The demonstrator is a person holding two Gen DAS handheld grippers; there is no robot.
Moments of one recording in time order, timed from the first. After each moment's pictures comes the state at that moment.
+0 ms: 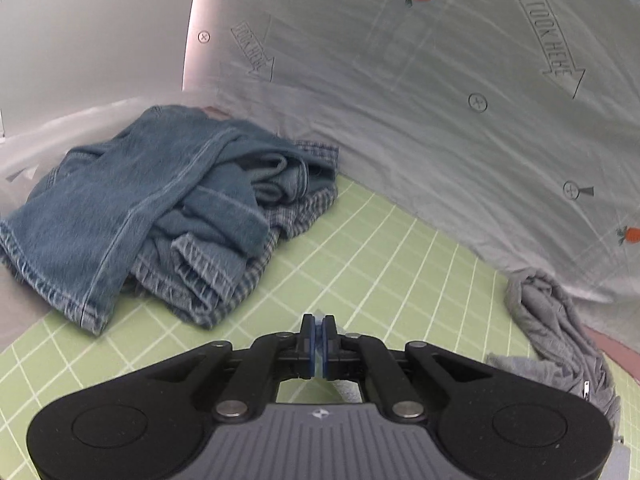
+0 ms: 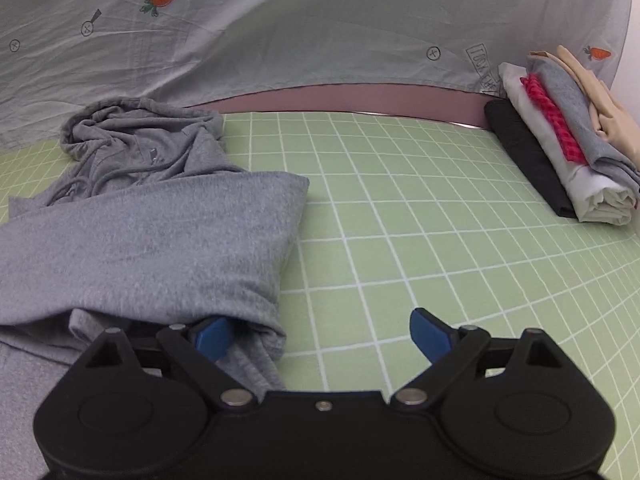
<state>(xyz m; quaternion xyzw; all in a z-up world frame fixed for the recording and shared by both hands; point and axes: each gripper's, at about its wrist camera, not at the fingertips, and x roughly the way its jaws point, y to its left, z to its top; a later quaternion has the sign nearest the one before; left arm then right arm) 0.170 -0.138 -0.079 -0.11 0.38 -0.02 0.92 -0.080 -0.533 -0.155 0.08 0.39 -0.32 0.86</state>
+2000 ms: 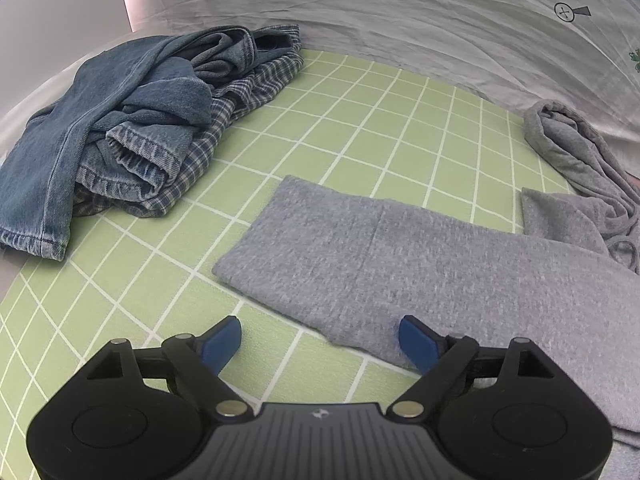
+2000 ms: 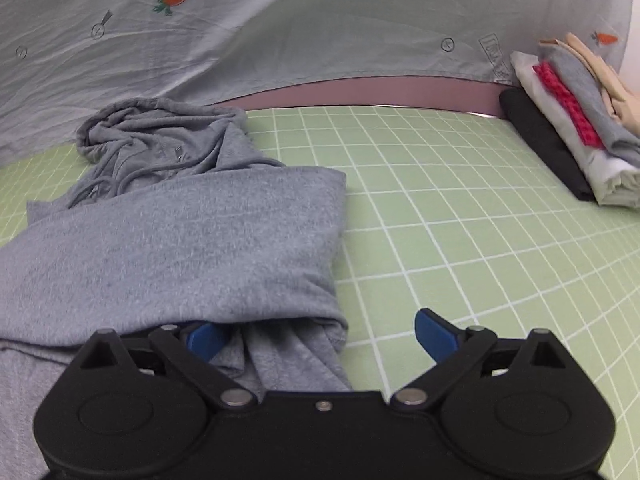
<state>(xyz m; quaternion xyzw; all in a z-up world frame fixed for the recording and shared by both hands) 0.158 -0.191 -0.148 0.02 0.48 -0.03 0.87 -0.073 -0.517 -0.161 0.12 0.37 -0.32 0.86</state>
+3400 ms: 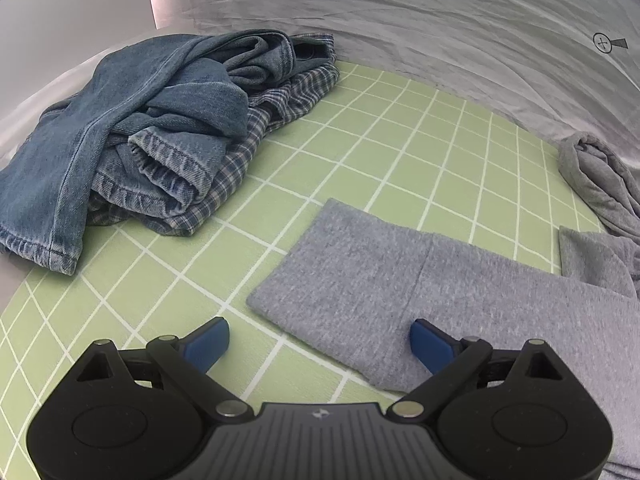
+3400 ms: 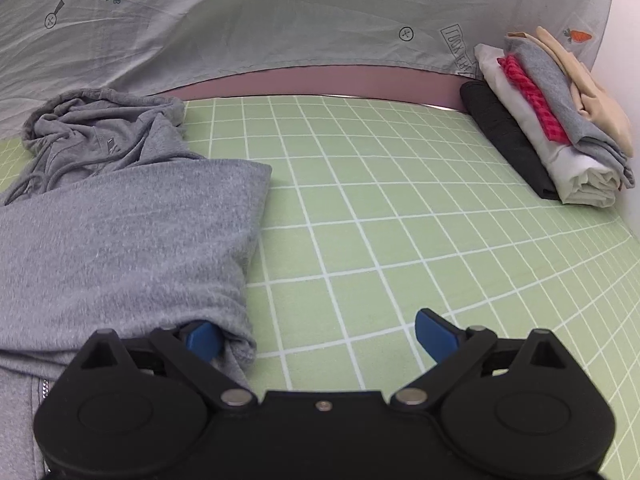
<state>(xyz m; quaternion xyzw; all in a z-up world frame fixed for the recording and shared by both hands) 0.176 -0.170 -0.153 0.00 0.47 0.00 0.88 -0.079 -0.553 -0.172 0.09 0.40 -0.37 0.84</state>
